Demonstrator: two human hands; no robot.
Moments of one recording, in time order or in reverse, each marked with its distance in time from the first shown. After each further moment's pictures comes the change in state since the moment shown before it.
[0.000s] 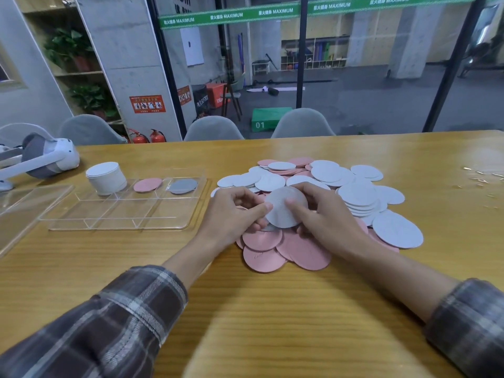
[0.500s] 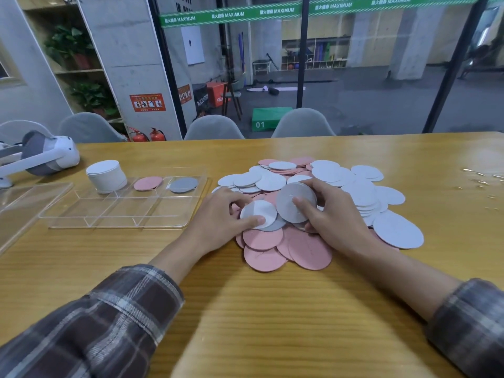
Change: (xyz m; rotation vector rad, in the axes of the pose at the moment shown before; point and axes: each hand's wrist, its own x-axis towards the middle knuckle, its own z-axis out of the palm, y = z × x) left_hand 0.003 -0.012 -0.026 0.517 -0.049 0.161; right_hand 0.000 0.002 -0.006 -0.049 0.081 -0.001
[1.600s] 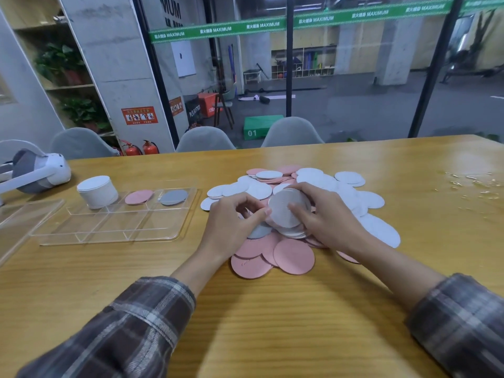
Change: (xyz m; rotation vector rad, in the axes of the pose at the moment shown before) left_hand 0.006 0.037 0.034 -0.264 0.156 0.085; right_hand 0.004 0.005 -0.026 -0.161 -0.066 -0.087
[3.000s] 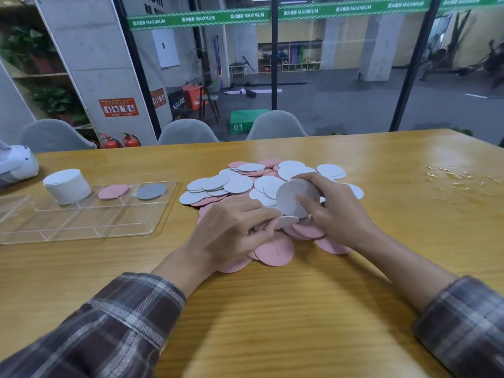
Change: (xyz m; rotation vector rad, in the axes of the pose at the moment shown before) left_hand -0.012 0.014 0.017 0.328 -0.062 0.762; right_hand -0.019 0.023 -0.032 -0.048 0.073 0.018
